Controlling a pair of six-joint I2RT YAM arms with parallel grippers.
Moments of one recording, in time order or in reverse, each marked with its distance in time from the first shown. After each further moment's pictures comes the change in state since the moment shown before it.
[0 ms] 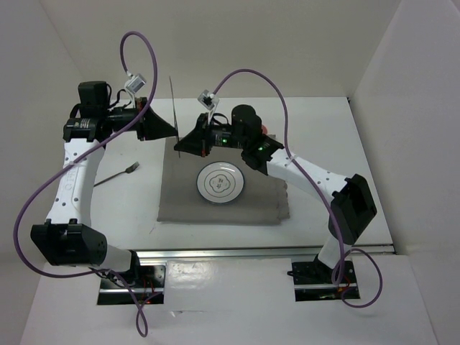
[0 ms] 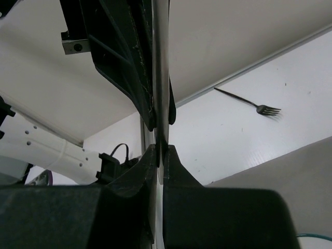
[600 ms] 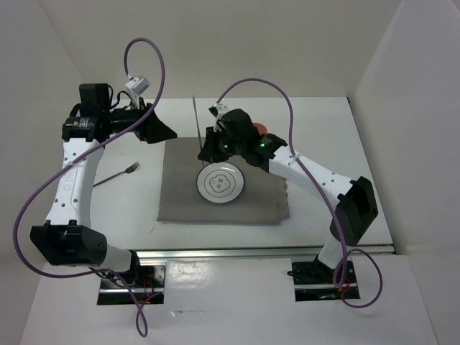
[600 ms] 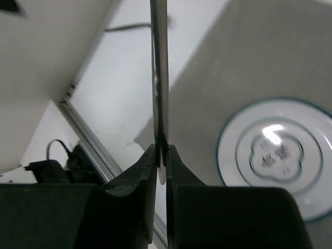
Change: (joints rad) left arm -0.002 0.000 0.018 -0.110 -0.220 0.094; right arm 0.015 -0.013 0.083 -0.571 0.415 -0.012
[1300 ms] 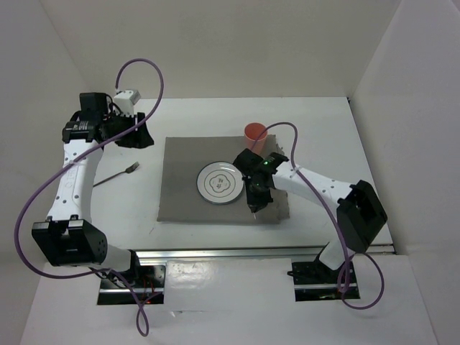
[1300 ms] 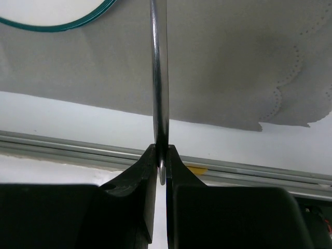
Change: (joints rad) left arm 0.060 0.004 -0.082 -0.063 -0.642 0.027; right arm -0.002 -0.081 -0.310 -0.688 0.280 0.216
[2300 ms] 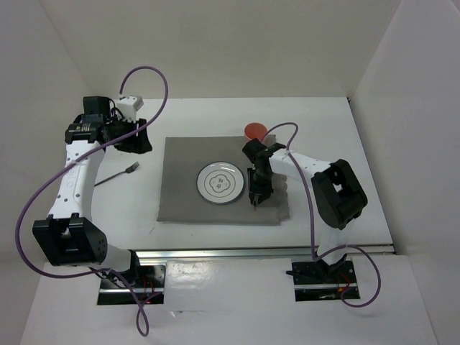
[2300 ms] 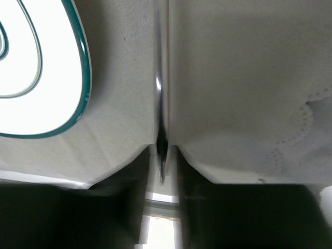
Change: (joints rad) left arm 0.000 0.000 -0.042 -0.017 -0.048 0.071; right arm -0.206 0.233 0.031 0.149 -0.120 -0.090
